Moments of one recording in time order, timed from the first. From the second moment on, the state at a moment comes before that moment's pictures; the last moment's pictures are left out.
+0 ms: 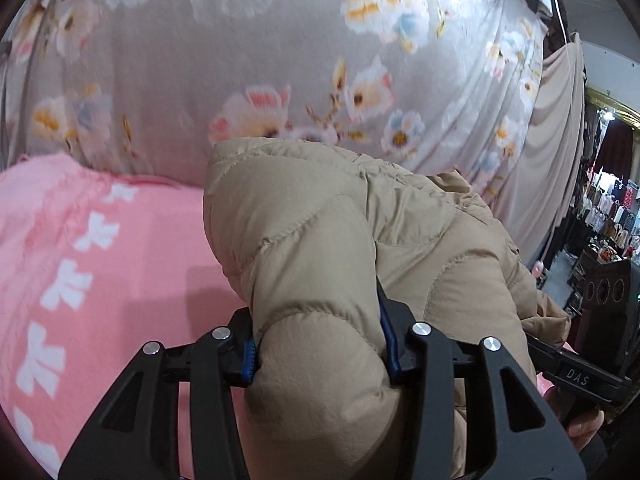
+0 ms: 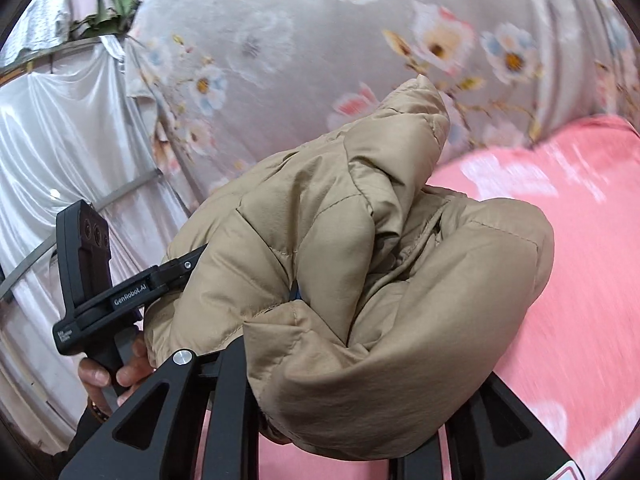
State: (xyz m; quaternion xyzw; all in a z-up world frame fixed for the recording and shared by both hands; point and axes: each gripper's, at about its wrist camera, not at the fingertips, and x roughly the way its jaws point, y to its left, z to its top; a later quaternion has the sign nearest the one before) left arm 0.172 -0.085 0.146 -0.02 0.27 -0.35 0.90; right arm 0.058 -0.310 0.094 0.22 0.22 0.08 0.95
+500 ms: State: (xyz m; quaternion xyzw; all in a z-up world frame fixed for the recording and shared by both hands) left arm 0.291 -0.028 0.111 0.00 0.25 -0.30 0.92; right arm 0.190 -0.262 0.047 0.22 0.23 0.11 0.94
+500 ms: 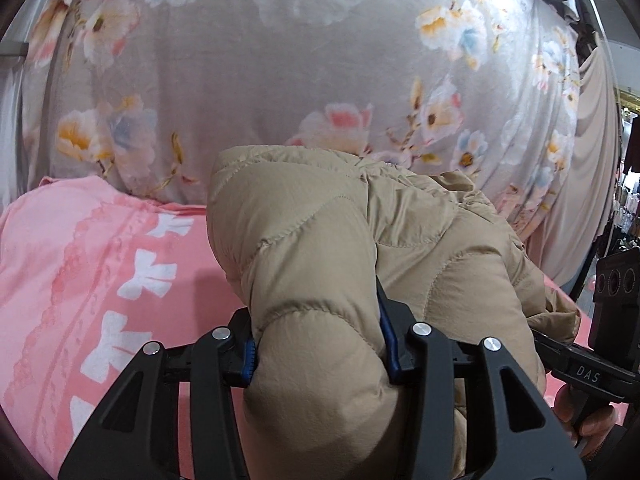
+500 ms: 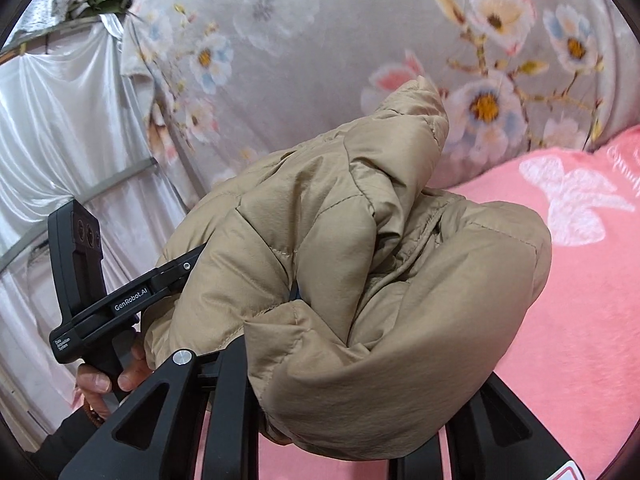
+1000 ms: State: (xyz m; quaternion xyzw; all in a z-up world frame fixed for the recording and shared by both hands) left arm 0.327 -0.001 0.009 -0.03 0.31 -0.27 0.91; right arm 0.226 -0.254 -0.056 0.29 0.35 0.11 0.88
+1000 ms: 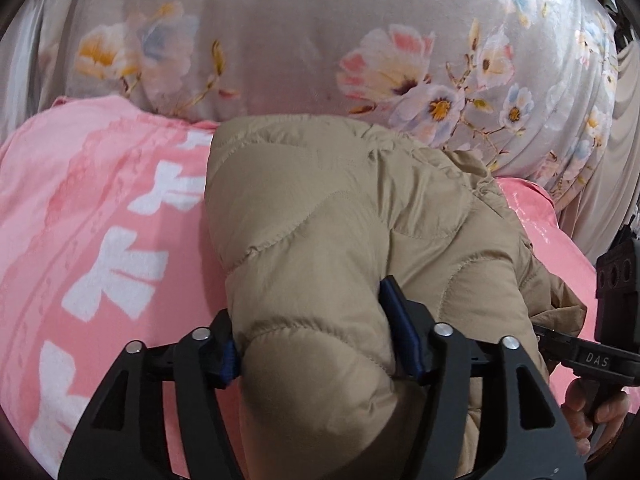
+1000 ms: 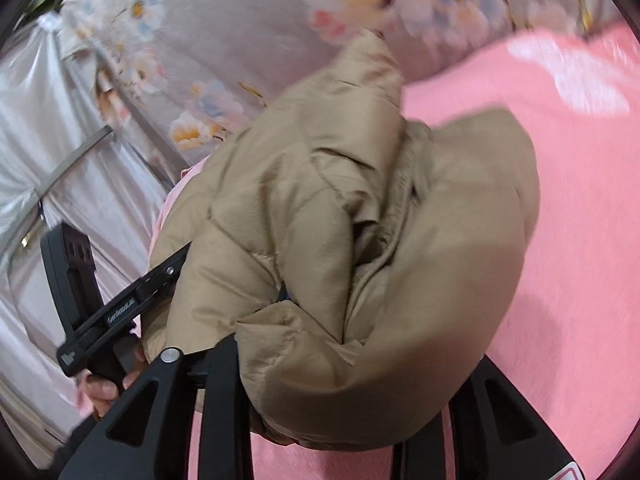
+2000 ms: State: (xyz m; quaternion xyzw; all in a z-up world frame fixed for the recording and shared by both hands) left arm 0.311 -0.043 0.052 0.06 0.41 -0.03 0.91; right arm 0.237 -0.198 0.023 0.06 0.41 -0.07 0.91
